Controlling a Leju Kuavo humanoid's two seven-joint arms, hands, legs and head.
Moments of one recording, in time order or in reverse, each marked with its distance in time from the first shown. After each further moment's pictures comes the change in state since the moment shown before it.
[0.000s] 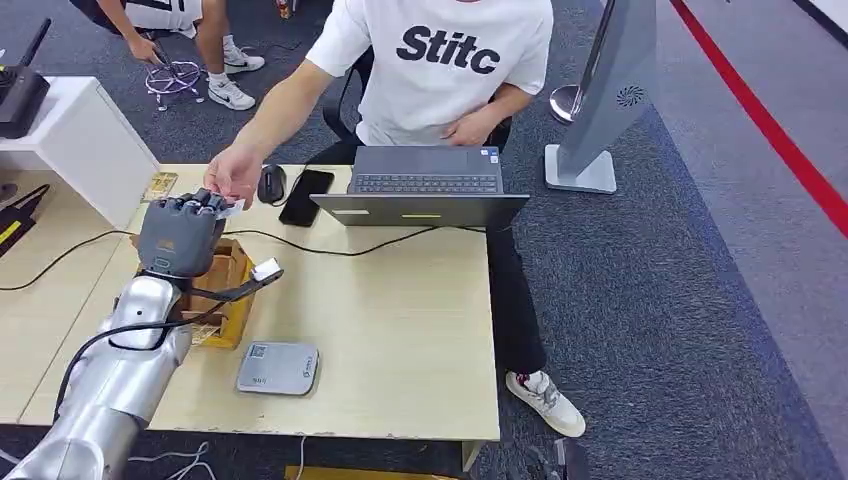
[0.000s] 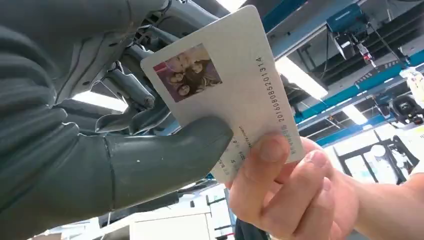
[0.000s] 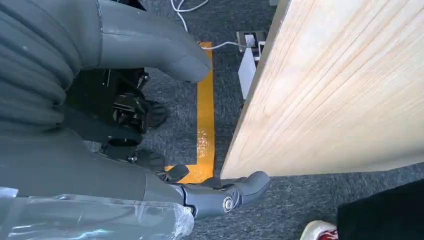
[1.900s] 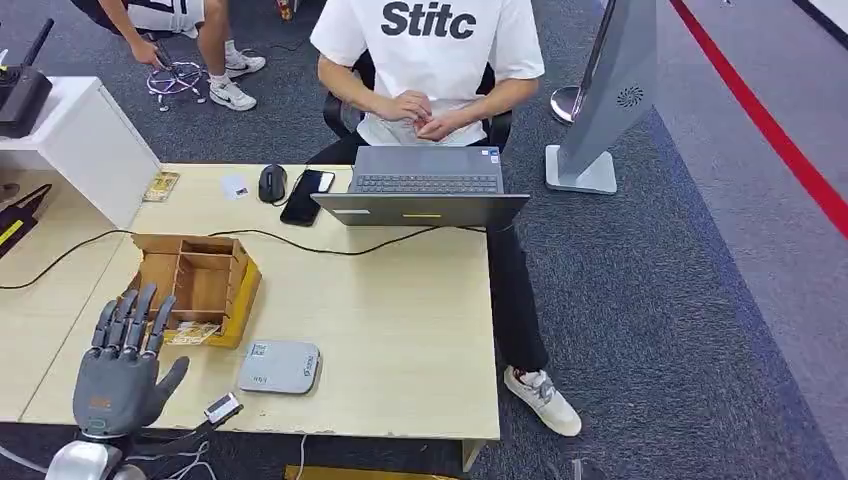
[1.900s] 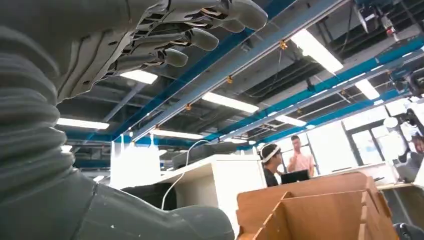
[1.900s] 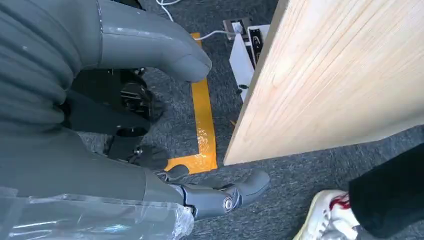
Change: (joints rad) left arm 0.618 -0.277 0.570 -0.535 0.089 0.000 -0.505; right arm 0.047 -0.006 -0.031 0.000 -0.070 -0.018 -0.060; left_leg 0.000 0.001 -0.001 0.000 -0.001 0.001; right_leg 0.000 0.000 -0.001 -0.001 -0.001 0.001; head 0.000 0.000
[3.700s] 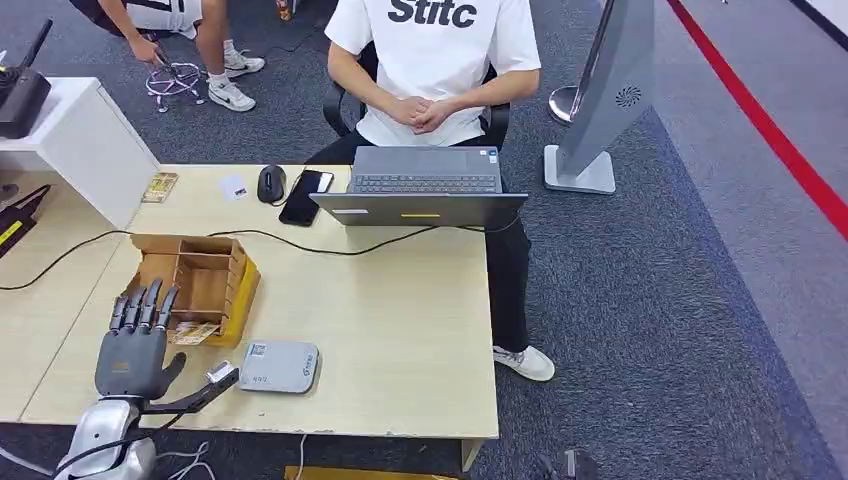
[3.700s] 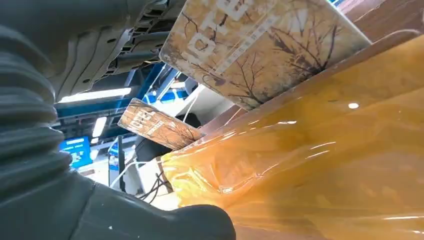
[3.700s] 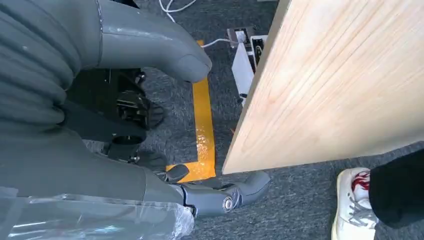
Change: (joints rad) left arm -0.228 0.211 -0.149 0.524 -0.089 -0.006 0.369; right arm -0.021 0.004 0.006 0.000 0.023 0.019 0.026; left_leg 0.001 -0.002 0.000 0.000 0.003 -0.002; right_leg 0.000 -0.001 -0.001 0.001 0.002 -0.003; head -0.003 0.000
